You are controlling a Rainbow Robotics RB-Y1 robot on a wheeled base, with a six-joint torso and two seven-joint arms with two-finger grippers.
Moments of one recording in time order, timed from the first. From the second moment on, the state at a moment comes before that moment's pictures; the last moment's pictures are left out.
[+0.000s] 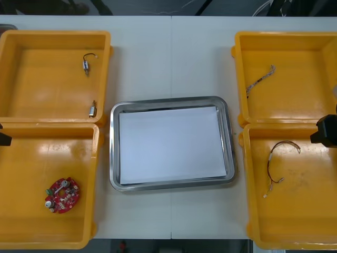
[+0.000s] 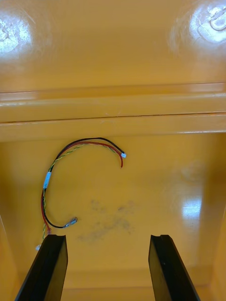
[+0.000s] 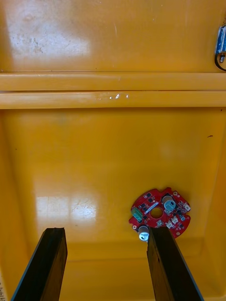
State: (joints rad) right arm -0.24 -0.73 -0.23 -2.09 -0.77 1.92 1.26; left arm -0.08 0.88 0.40 -2.23 0.98 1.86 -1.23
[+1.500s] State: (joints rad) right arm -0.24 -0.73 -0.23 -2.09 -0.77 1.92 1.26; left arm -0.08 0.88 0.40 -2.23 0.98 1.86 -1.23
